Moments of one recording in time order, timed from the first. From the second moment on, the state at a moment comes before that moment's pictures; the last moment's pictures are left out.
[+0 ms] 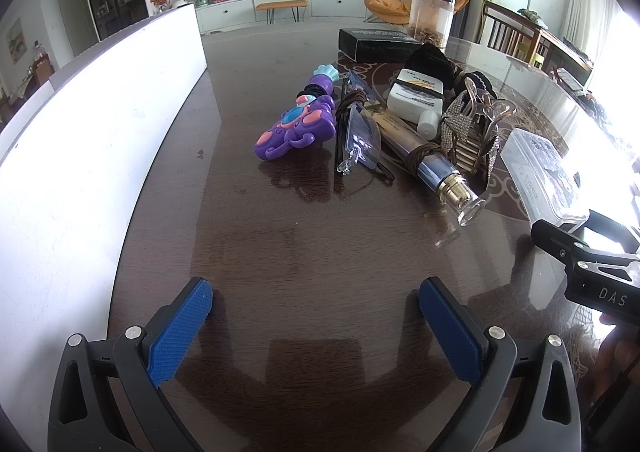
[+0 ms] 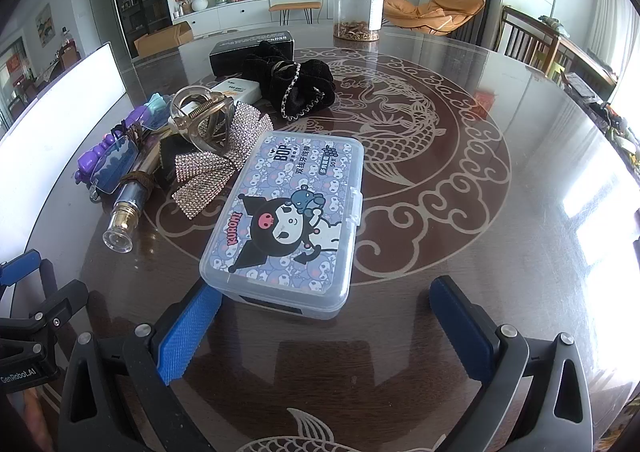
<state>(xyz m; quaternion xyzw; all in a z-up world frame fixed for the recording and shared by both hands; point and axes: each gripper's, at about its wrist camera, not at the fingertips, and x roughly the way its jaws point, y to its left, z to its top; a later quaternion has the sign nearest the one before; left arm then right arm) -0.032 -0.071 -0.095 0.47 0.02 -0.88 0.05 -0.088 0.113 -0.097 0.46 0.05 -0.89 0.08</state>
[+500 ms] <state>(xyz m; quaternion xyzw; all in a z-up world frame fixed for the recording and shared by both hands) -0.111 -0.100 -0.028 0.43 0.04 -0.90 0.08 -0.088 0.113 -0.097 0.46 0.05 -0.89 0.08</state>
